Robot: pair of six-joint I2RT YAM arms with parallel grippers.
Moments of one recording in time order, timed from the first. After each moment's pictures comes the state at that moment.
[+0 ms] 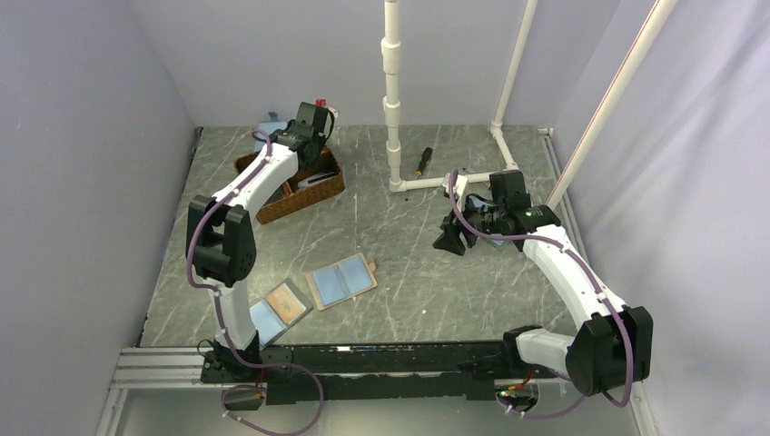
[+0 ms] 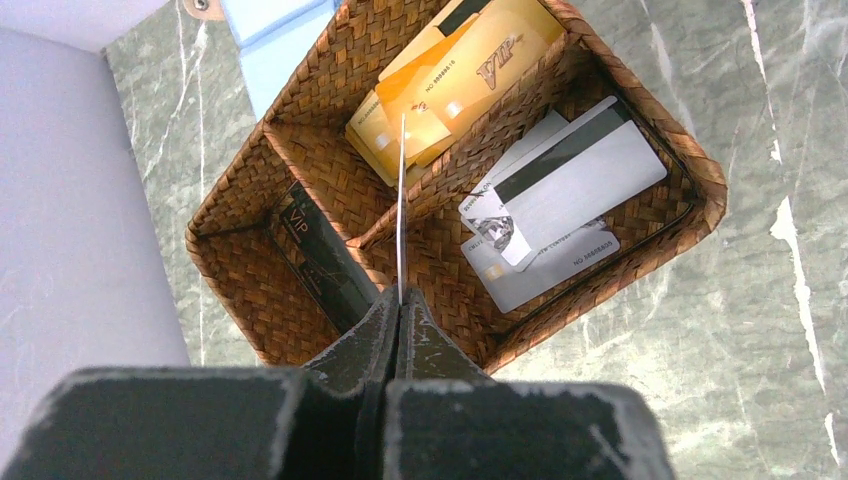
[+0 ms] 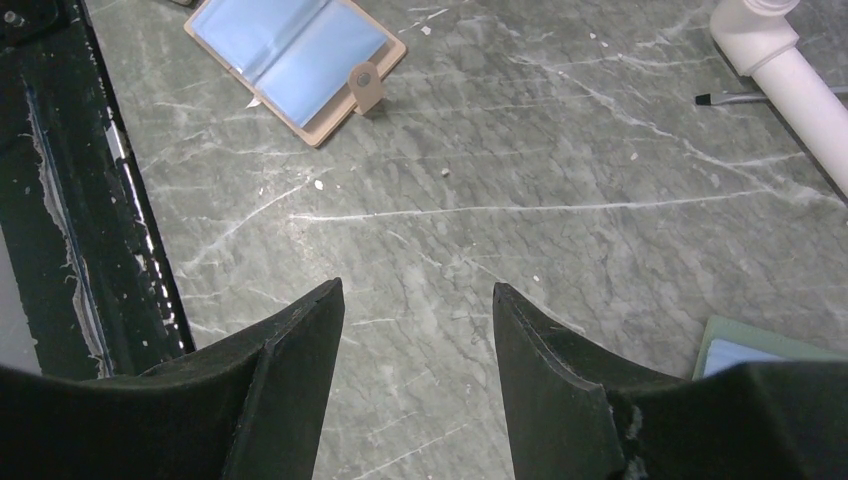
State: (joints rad) left arm -0.35 1.93 1.70 -0.58 -0.41 0.20; right arm 0.24 1.19 0.93 -0.61 -0.80 -0.56
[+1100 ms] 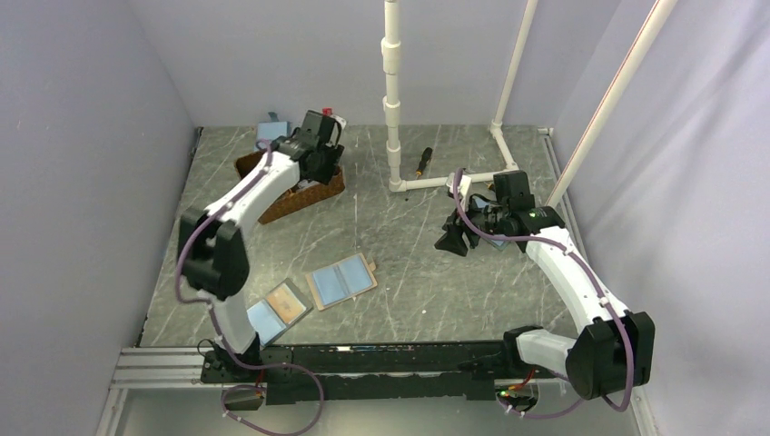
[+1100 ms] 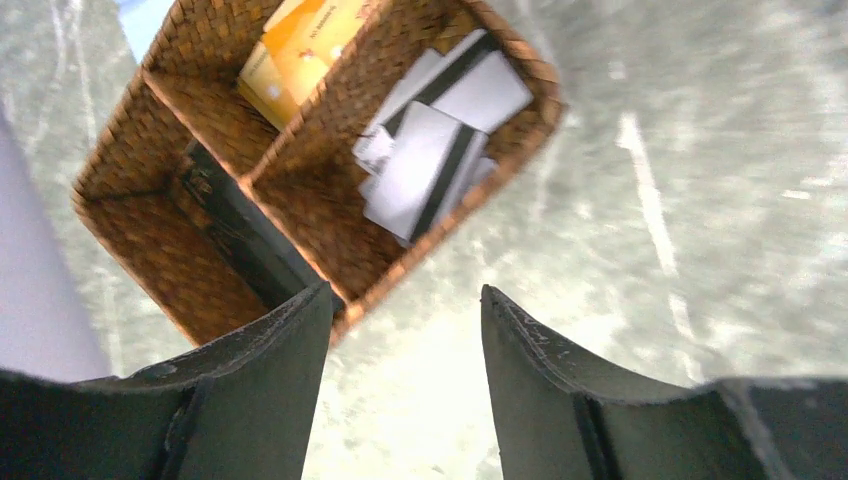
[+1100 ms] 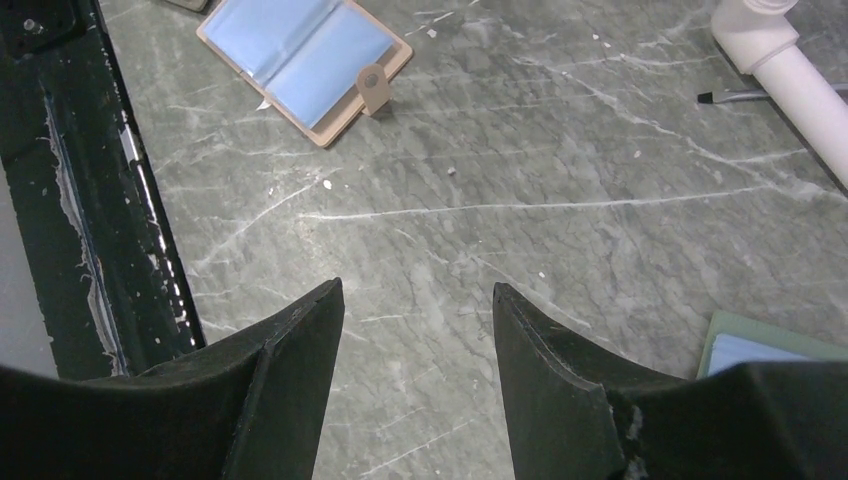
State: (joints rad) left arm -0.41 1.89 1.65 -0.66 -0.34 0.13; right arm 0.22 1.17 0.93 -0.63 -0.82 -0.56
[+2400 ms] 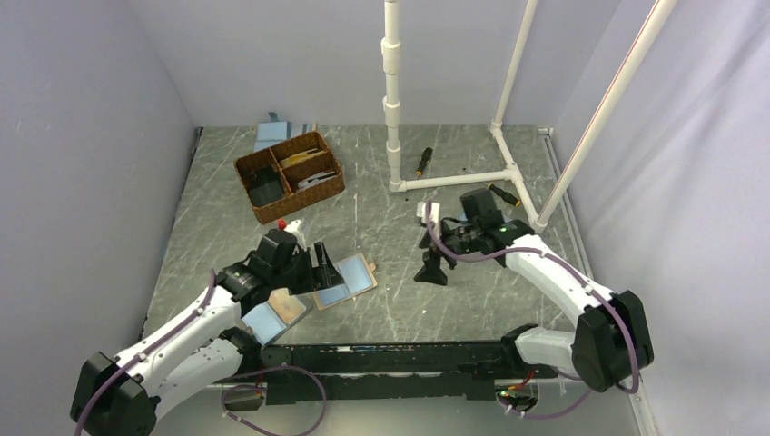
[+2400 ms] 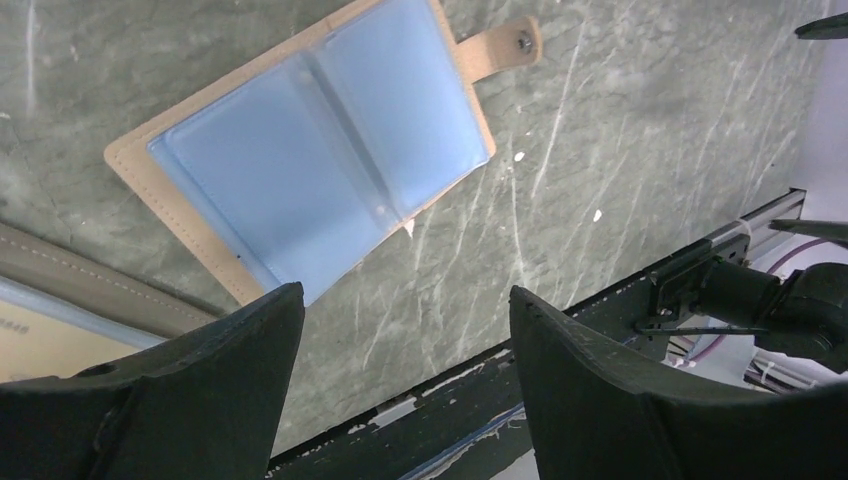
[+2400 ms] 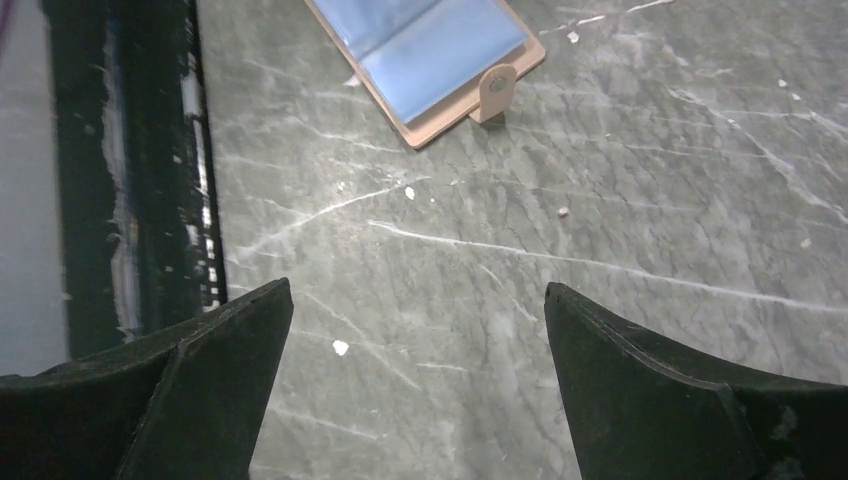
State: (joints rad) left arm -0.57 0.86 0.52 -0.43 0.18 -0.74; right arm 0.38 1.20 0.80 -0.50 -0.89 -0.57
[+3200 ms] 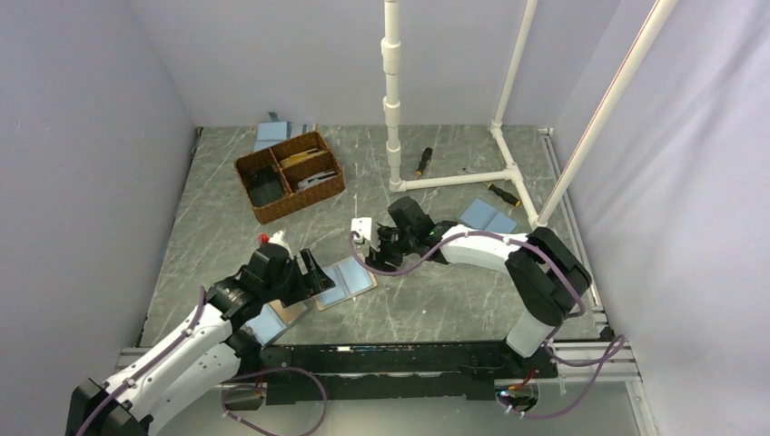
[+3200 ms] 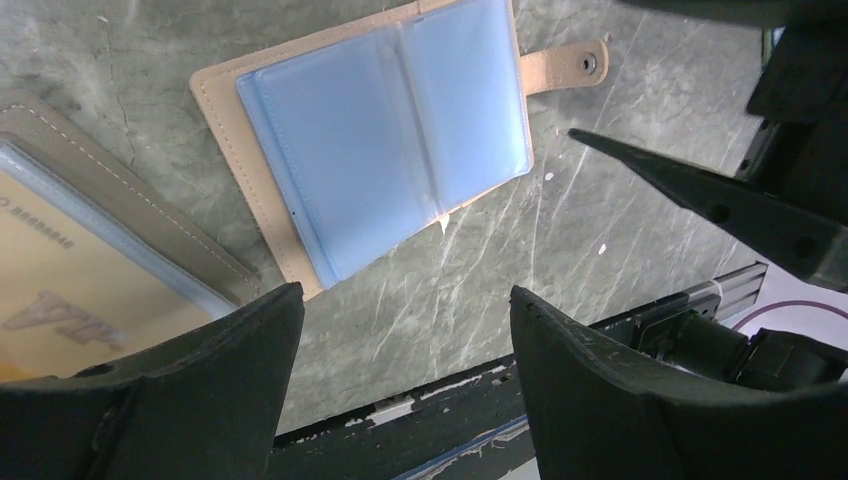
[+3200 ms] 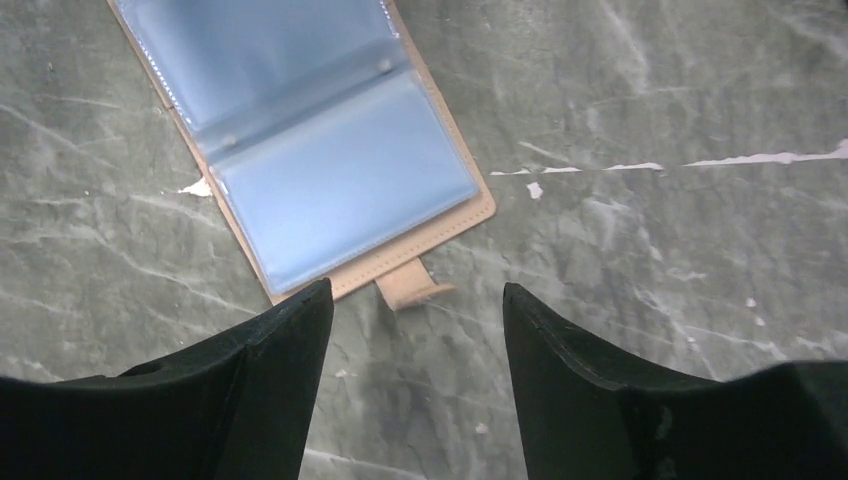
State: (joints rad) left arm -0.57 0.71 0.42 -0.49 0.09 -0.92; right arm 0.77 1.65 0.92 -0.06 -0.50 -0.61
